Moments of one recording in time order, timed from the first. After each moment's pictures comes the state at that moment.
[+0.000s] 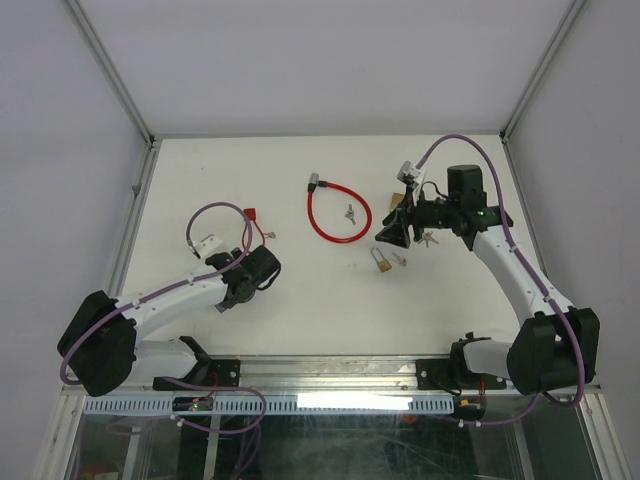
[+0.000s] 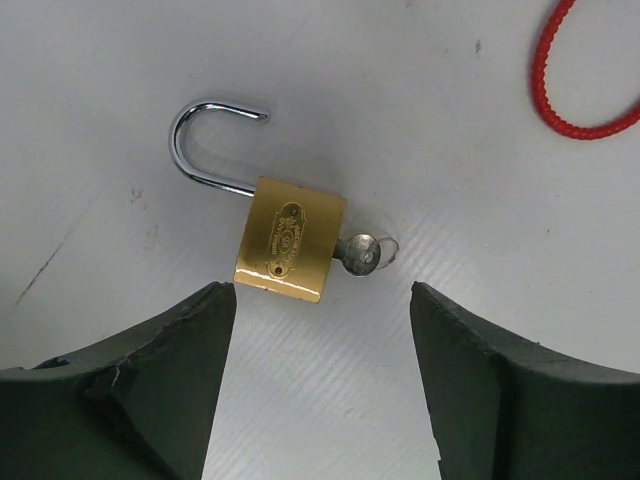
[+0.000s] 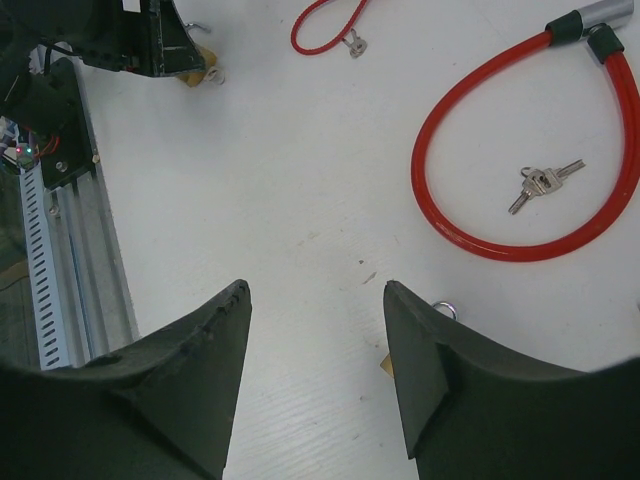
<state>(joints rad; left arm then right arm) -0.76 1.25 0.70 -0.89 -0.71 -1.46 0.19 1.26 1.00 -0.49 -0.98 -0.37</state>
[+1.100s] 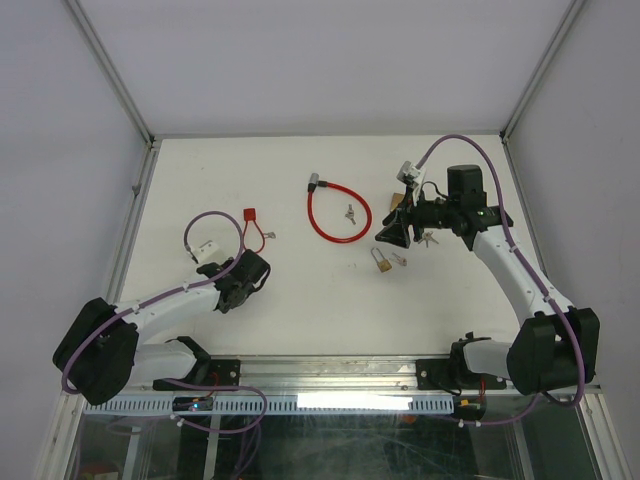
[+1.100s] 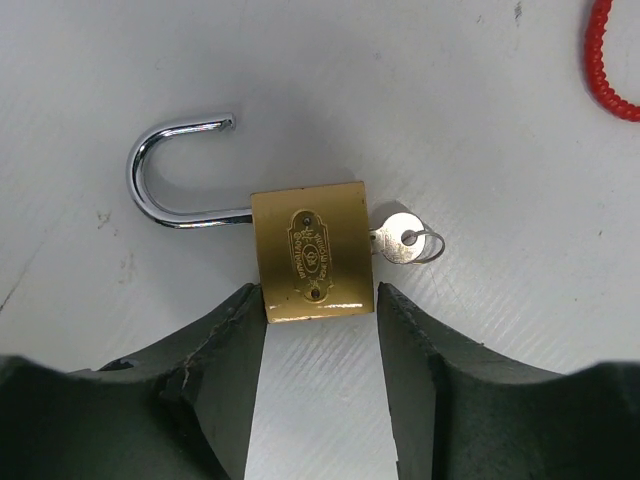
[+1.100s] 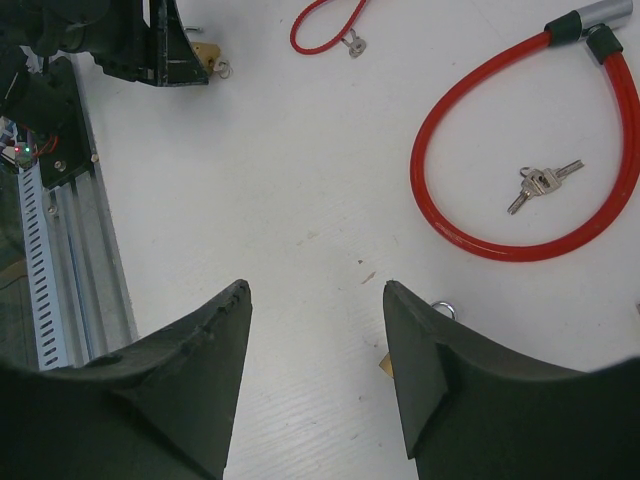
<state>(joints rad) -0.67 1.21 0.55 -0.66 -0.62 -1.30 0.19 1.26 1.00 -0.49 -0.97 -0.38</state>
